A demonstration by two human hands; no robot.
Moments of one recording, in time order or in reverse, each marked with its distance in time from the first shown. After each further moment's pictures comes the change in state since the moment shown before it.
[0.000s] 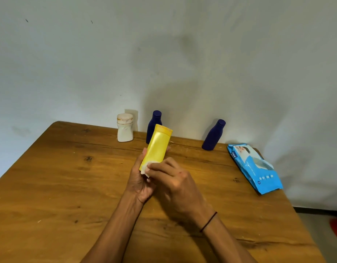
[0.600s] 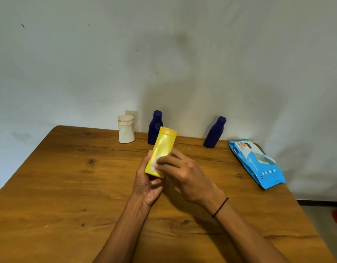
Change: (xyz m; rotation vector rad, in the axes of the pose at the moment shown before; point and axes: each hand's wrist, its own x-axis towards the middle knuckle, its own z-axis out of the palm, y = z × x) left_hand 0.008 -0.004 -0.020 0.068 0.003 0.002; right_hand 0.014 0.016 -0.023 -0.074 -0.142 -0.077
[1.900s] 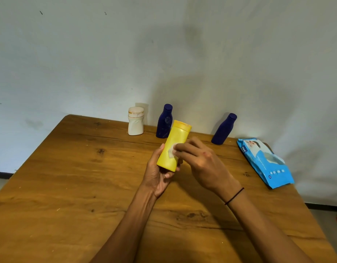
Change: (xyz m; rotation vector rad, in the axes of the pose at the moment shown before) left_hand -0.009 -0.001 0.016 0.224 0.138 0.140; right_hand -0.003 0.020 -0.006 -0.163 0.027 -0.019
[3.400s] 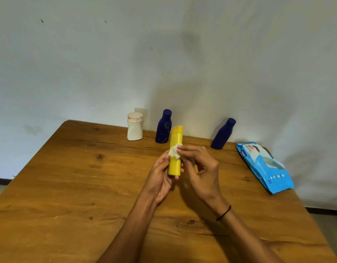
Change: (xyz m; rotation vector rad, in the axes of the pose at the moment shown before) left_hand -0.001 -0.004 0.003 0.085 -0.018 0.020; right_hand -0.007 -0.022 0.023 0.550 0.413 0.490
